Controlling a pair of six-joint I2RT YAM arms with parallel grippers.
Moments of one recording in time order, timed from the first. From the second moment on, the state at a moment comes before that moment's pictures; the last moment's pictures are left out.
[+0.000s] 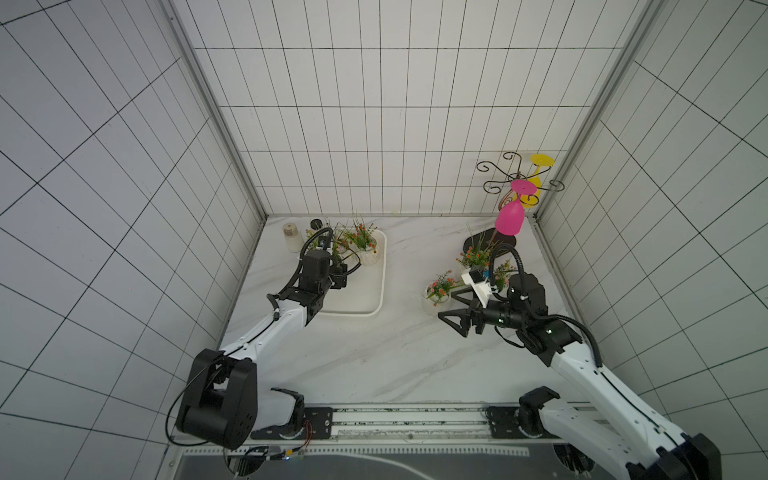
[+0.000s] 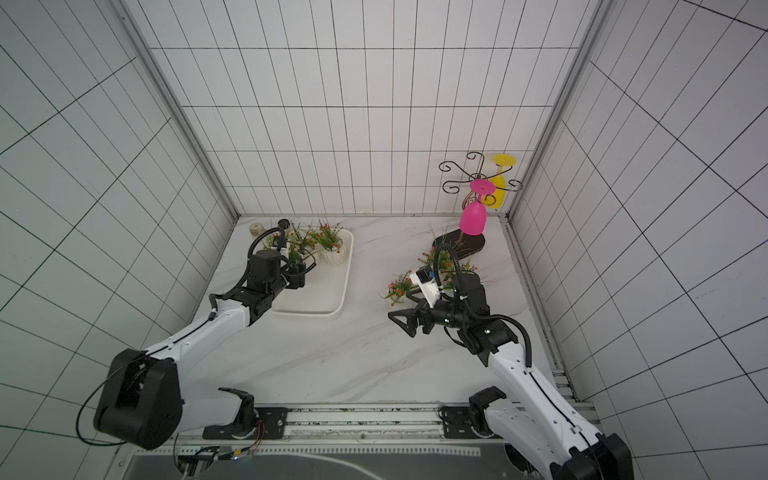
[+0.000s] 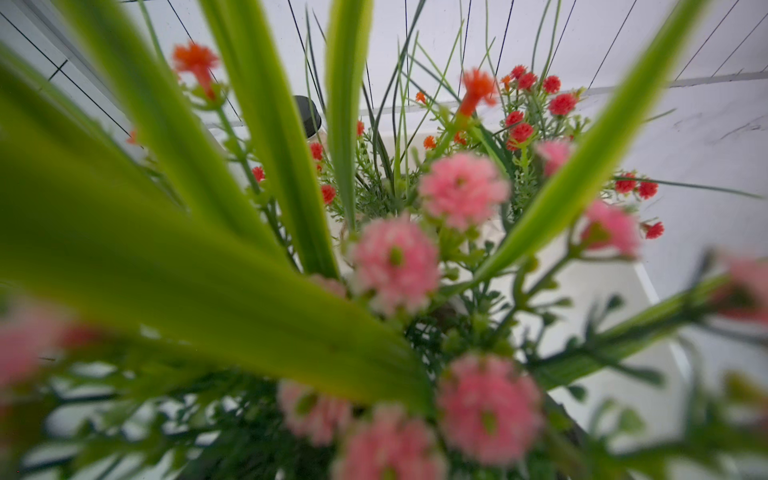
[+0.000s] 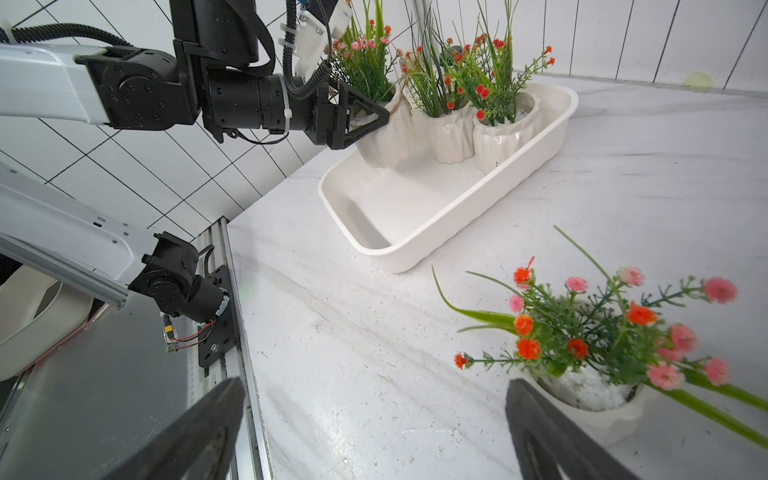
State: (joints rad) left arm -0.25 1.33 0.78 -0.04 -0.18 -0.08; right arm 0.40 0.88 0.62 -0.19 -0.72 0.07
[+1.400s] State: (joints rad) left arm -0.19 1.62 0.83 0.12 -0.13 -0.10; right arm 0.40 0.91 0.62 -0.17 -0.72 0.06
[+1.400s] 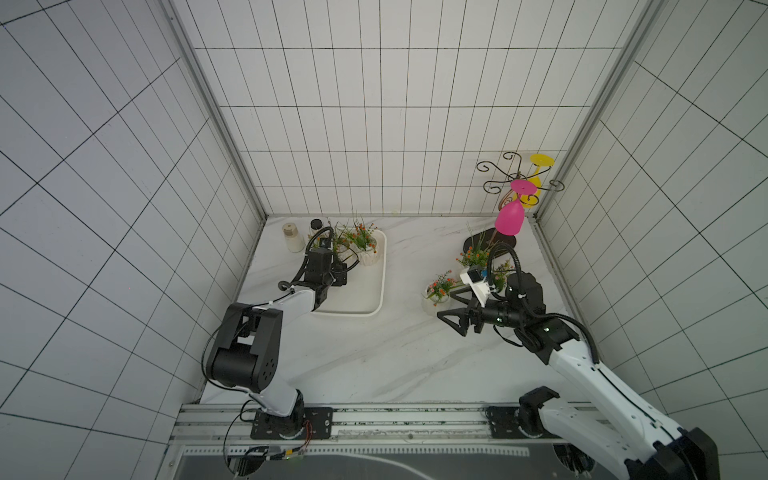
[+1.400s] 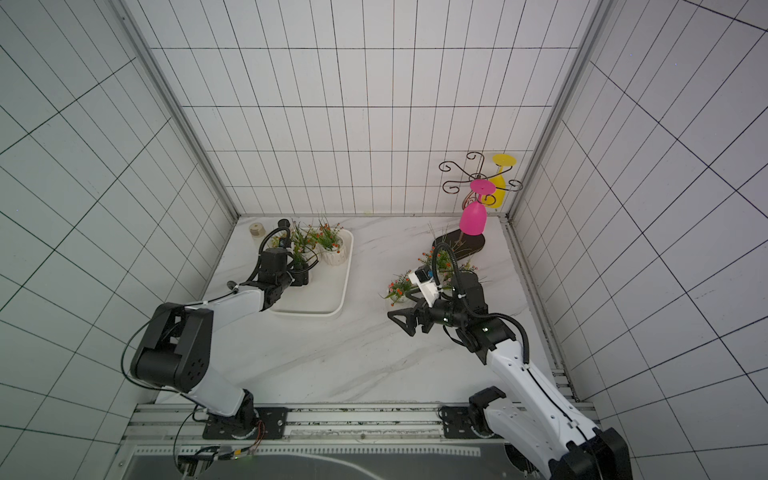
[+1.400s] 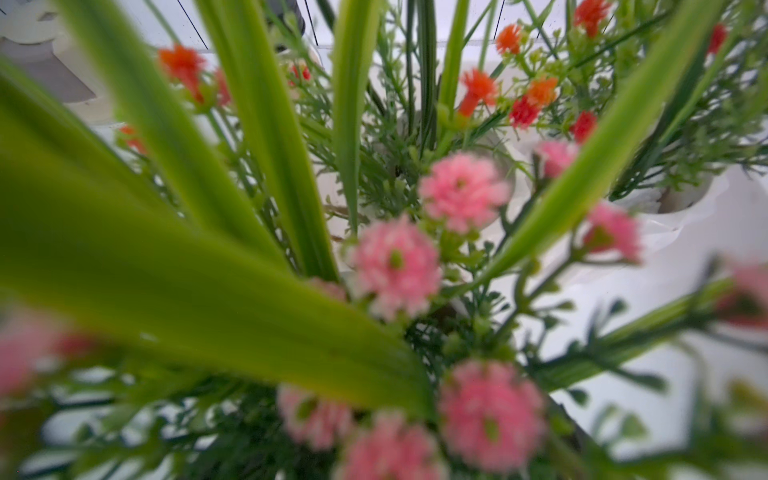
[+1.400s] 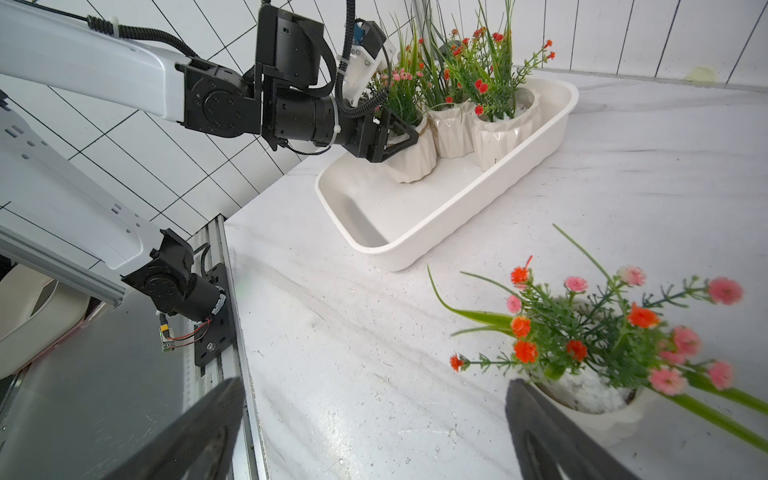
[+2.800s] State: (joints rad) left arm -0.19 1.76 1.00 0.07 -0.13 -0.07; right arm 0.40 0.90 0.62 -0.20 -0.70 0.06
